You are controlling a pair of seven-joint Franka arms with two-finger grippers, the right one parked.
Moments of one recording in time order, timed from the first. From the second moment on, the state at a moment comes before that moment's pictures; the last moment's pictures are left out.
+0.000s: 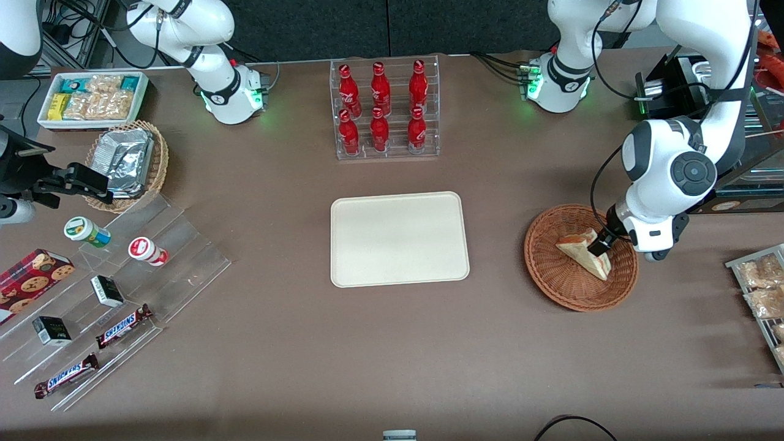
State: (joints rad) arm -0.18 0.16 0.12 -2.20 0.00 2.32 -0.94
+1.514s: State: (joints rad) arm -0.20 0.24 0.12 -2.21 0.00 2.36 -0.95
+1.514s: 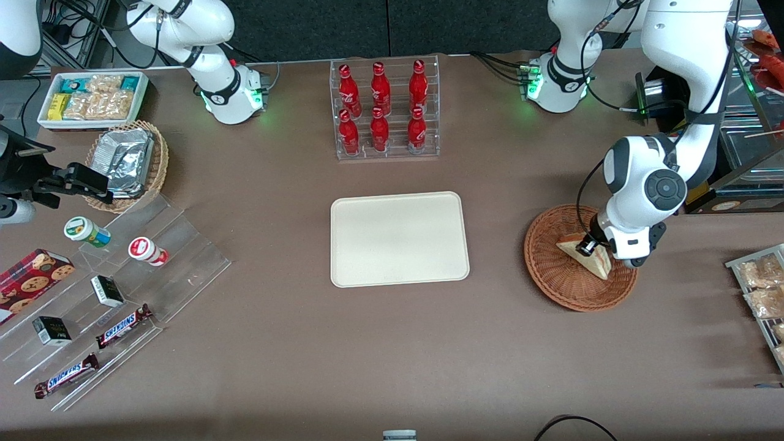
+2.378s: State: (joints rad) arm -0.21 0.13 -0.20 -1.75 0.01 1.71 -1.01
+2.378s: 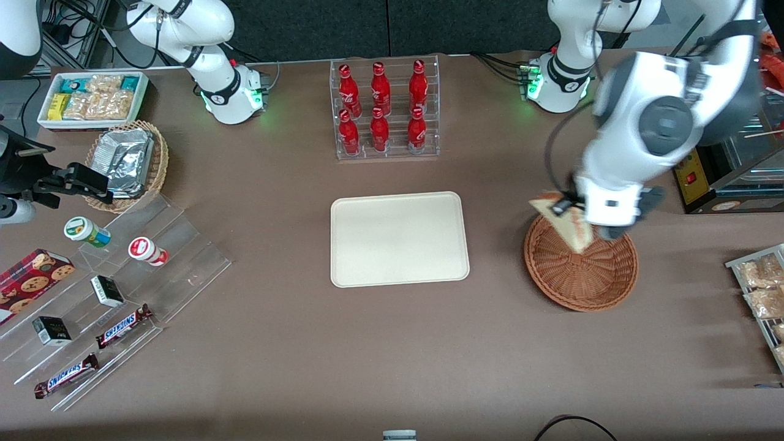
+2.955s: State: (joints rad) arm -0.24 0.44 -0.62 -1.63 0.21 1.74 -1.14
